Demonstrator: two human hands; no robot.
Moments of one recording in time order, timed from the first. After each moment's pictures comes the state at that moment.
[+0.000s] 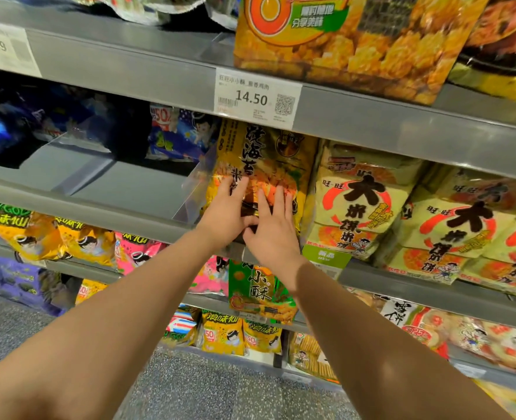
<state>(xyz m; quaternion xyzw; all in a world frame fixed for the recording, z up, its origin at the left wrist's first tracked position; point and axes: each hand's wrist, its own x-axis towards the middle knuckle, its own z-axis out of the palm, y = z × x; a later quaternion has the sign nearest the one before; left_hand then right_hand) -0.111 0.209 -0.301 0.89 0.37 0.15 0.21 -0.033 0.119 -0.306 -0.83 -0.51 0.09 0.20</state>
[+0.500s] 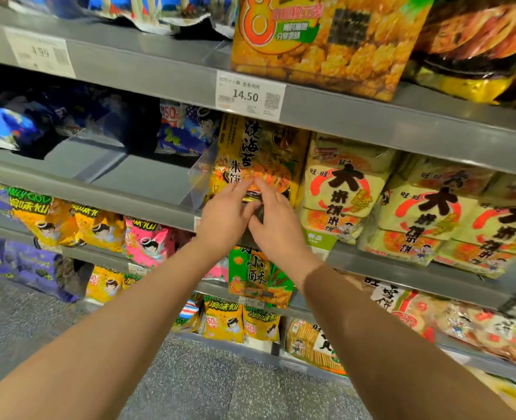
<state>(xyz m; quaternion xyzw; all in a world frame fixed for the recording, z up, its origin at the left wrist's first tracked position) -0.141 0.142 -0.269 0.87 0.34 0.31 0.20 -0.056 0.067 -0.259 -0.76 -0.55 0.09 0.33</state>
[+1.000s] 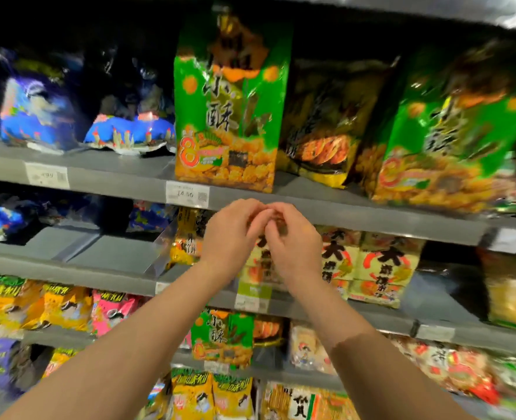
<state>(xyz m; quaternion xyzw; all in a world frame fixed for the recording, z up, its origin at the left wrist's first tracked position) -0.105 0.028 -0.118 0.85 0.22 0.44 0.18 -0.022 -0.051 -0.125 -0.72 -0.49 -0.14 0.48</state>
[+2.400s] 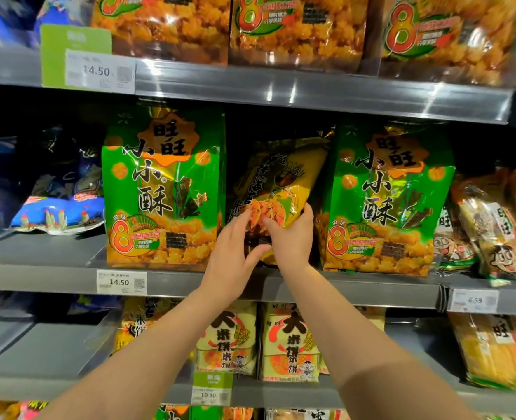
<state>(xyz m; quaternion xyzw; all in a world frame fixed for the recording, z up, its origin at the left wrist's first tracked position) 0.017 0.052 -0.075 0.86 0.16 0.44 0.20 0.109 -0.006 -0.041 -0.70 -0.24 -0.02 0.67</state>
